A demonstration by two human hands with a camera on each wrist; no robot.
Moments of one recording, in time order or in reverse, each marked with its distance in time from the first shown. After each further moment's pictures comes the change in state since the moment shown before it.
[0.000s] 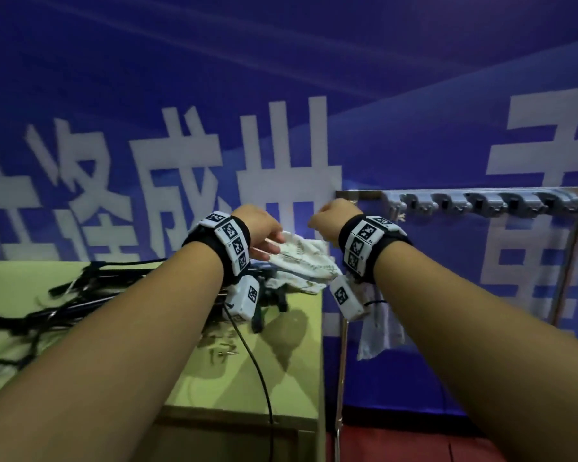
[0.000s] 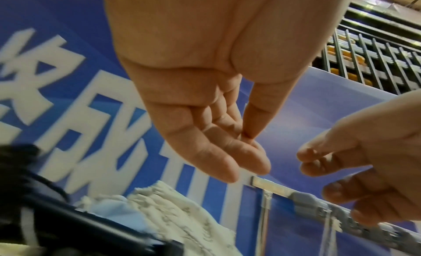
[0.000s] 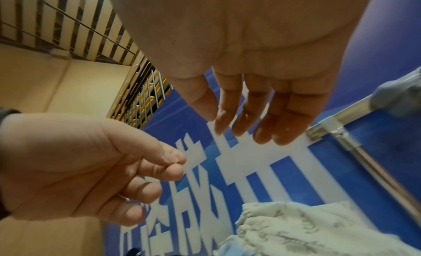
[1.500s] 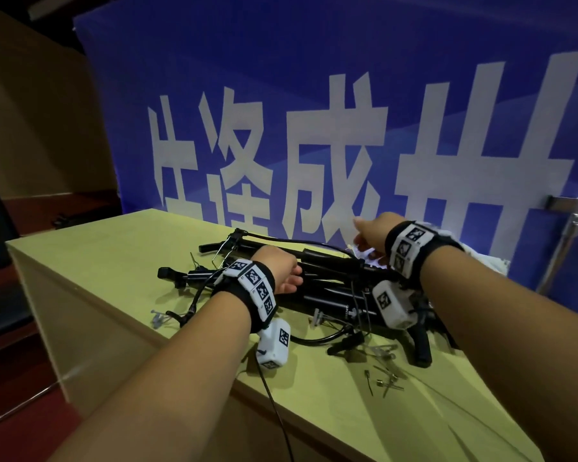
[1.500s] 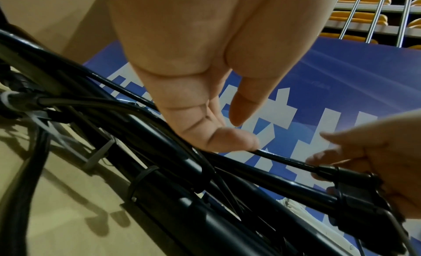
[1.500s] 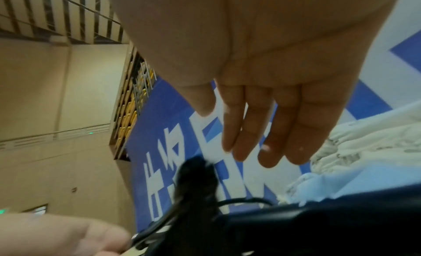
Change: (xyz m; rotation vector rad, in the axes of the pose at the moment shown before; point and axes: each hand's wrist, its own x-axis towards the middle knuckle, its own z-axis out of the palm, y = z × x) left_hand 0.039 -0.199 -0.178 -0.316 0.355 -0.358; right_hand 0.072 -0.138 0.209 0.012 -0.379 0.039
